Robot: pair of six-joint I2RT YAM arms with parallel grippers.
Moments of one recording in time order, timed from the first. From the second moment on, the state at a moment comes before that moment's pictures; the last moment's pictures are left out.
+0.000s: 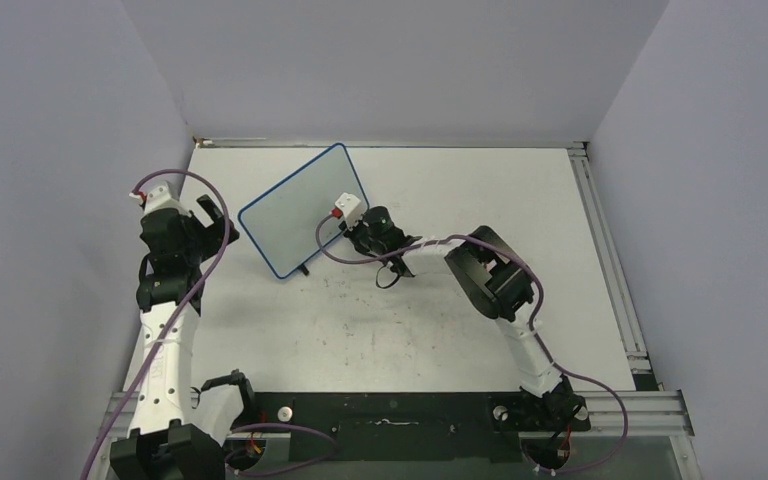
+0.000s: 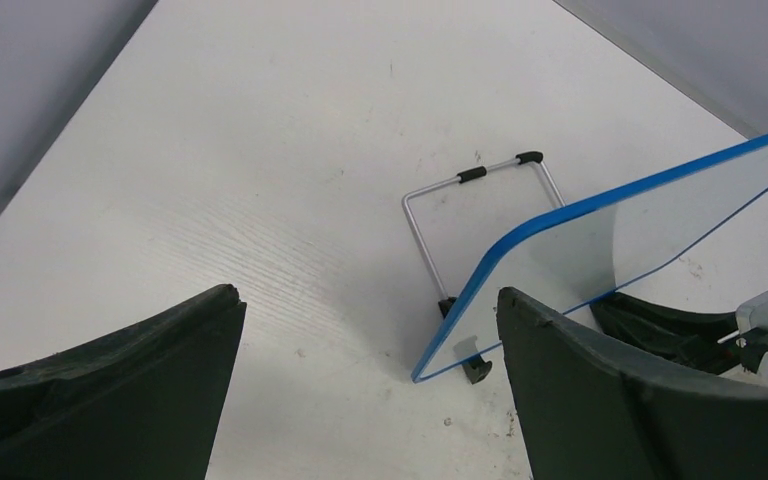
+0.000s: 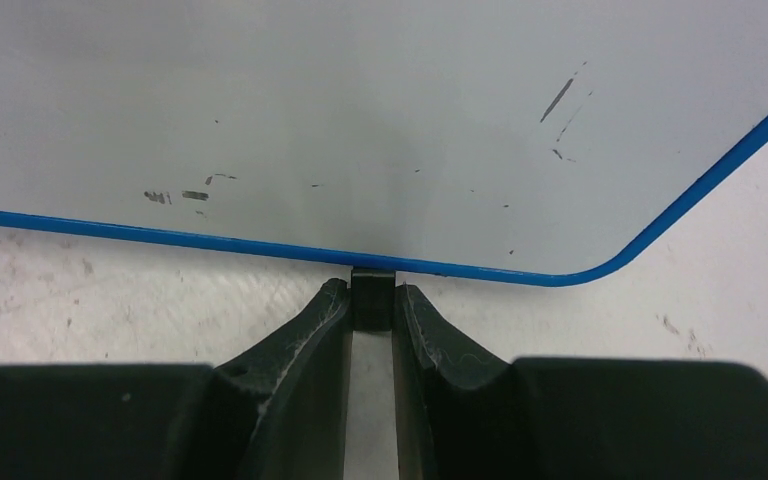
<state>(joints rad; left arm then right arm) 0.21 0.94 0.84 -0.36 -0.03 -0.39 0.76 2.28 1.42 0.43 0.00 -0.25</state>
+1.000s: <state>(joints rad) 0.08 0.90 0.81 -0.30 0.25 -0.34 0.86 1.85 0.86 0.47 0.18 -0.16</state>
